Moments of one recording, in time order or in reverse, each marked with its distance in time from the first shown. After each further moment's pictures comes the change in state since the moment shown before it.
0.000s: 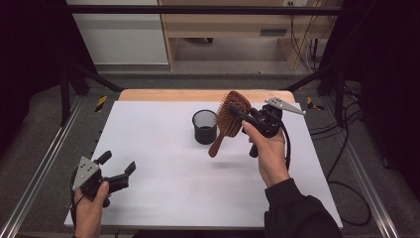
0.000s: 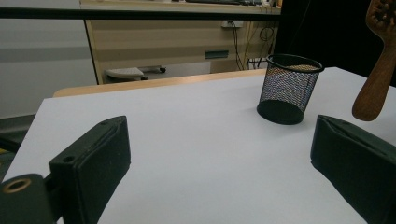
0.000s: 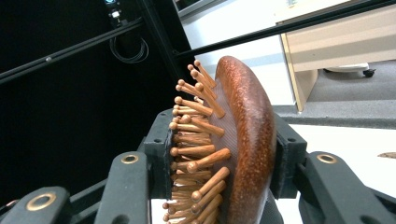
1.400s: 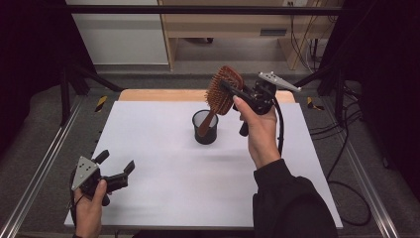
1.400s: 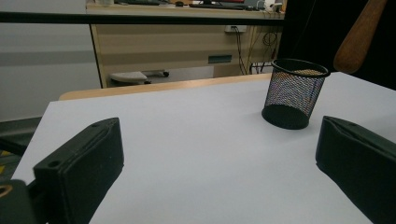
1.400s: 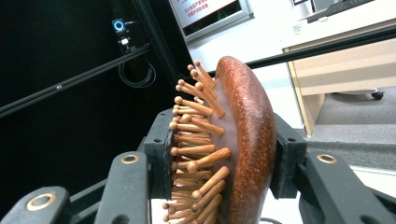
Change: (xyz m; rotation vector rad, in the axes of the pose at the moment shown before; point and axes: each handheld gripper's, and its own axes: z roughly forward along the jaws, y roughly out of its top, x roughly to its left) left arm 0.002 -0.002 0.003 -0.017 0.009 -0.003; right arm 0.023 0.050 0.030 -0.079 0.018 0.009
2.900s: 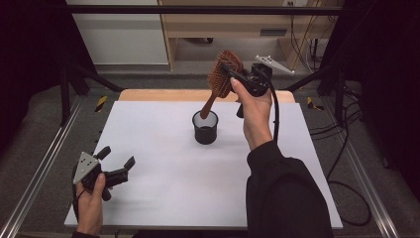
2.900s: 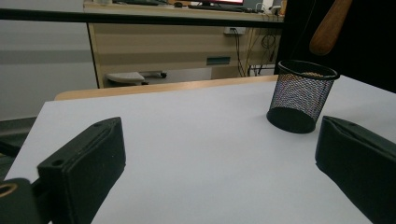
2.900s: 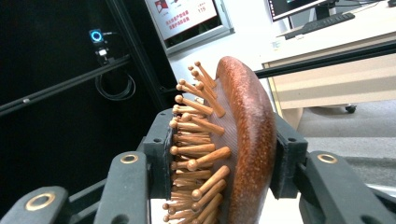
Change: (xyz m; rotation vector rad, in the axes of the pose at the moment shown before) left arm 0.013 -0.003 0.013 -0.014 -0.018 -0.013; right arm -0.020 0.020 0.038 -0.037 -0.076 -0.028
